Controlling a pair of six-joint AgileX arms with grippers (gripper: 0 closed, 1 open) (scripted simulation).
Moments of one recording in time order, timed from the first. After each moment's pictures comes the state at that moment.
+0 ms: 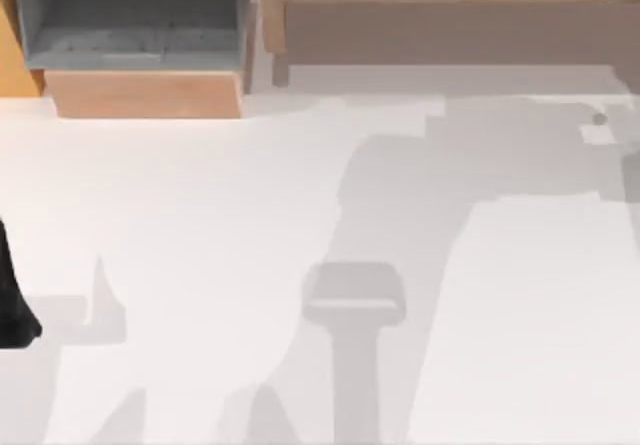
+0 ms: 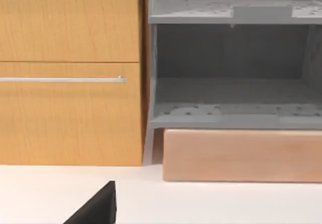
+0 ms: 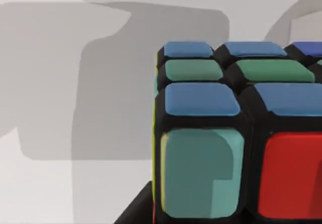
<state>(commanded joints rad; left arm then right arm) 0.00 0.00 0.00 0.00 0.00 0.00 -0.16 2.36 2.18 -1.36 0.00 -0.15</state>
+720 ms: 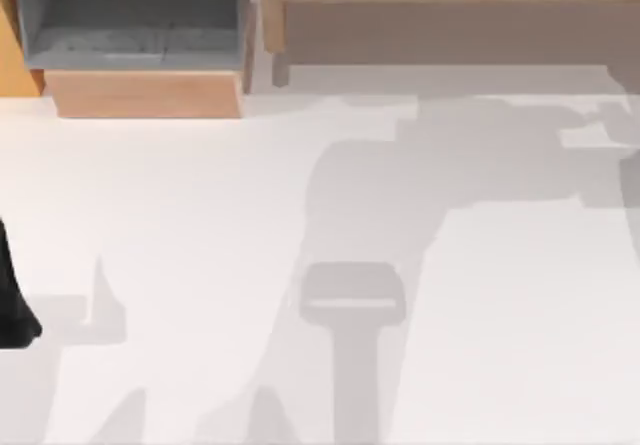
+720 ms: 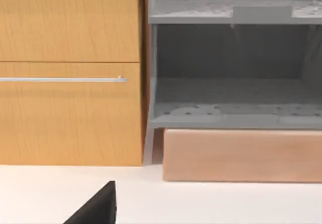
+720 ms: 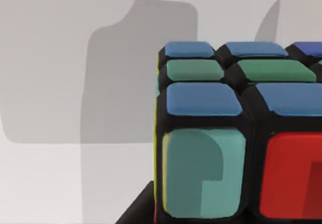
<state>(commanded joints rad) 0.00 0.00 0.00 0.00 0.00 0.00 -0.15 2.32 2.20 -1.42 0.01 -0.14</state>
